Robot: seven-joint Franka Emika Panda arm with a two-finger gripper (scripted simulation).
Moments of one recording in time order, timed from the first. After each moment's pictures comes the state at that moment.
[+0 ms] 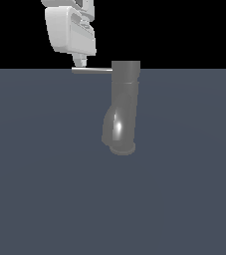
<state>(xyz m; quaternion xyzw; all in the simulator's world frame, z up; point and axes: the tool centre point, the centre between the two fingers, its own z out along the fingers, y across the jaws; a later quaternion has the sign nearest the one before) -0.009 0.087 0.285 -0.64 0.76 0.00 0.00</state>
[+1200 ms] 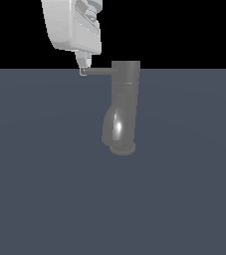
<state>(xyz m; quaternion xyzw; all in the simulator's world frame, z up) -0.070 0.064 0.285 -0.65 0.76 0.00 0.00</state>
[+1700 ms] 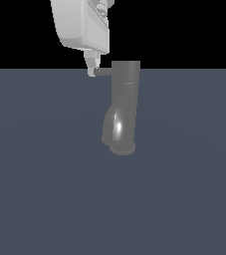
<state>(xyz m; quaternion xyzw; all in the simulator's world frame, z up) -0.098 0.040 0.285 -0.65 0.76 0.00 0.00</state>
